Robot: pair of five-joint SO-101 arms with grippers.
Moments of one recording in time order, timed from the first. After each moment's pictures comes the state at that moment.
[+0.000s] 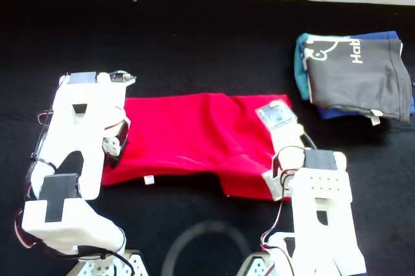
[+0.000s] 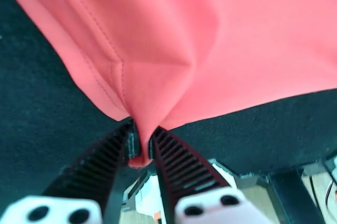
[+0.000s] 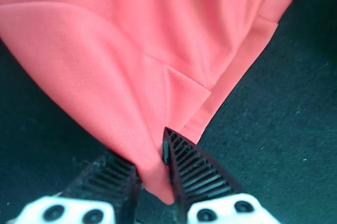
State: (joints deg) left arm -11.5 4.8 19.1 86.5 -15.1; right arm -3.7 -42.5 57.1 72.1 28.7
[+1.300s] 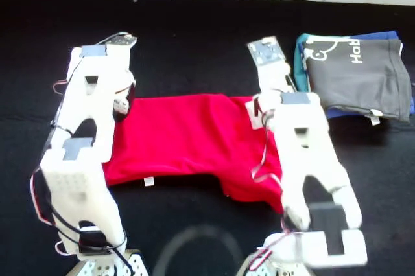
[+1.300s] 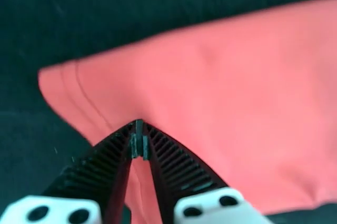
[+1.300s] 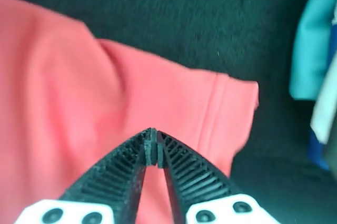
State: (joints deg) left arm -9.9 32.5 -15.6 78.7 -11.0; right arm -10.4 -2.1 24.7 48.3 15.7
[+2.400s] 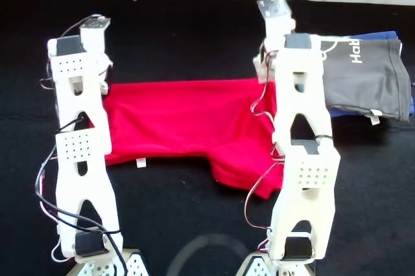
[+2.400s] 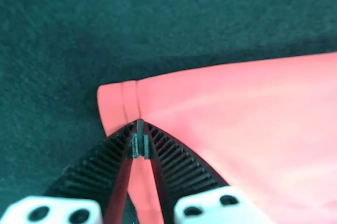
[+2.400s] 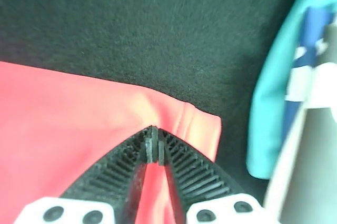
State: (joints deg) left arm -17.6 73.7 -86.9 101.0 -13.6; right arm -6.3 39.8 -44.5 78.8 15.4
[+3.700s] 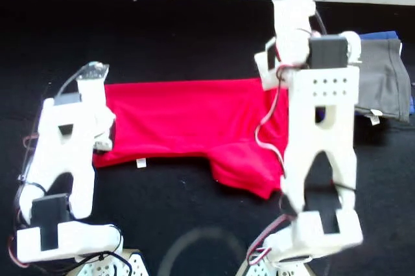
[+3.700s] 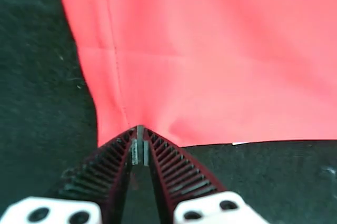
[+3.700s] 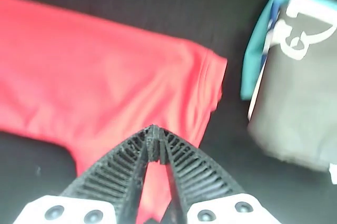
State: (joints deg) left arm -17.4 -5.5 37.6 57.4 -10.2; right arm -11.2 -0.8 -29.8 100.4 13.5
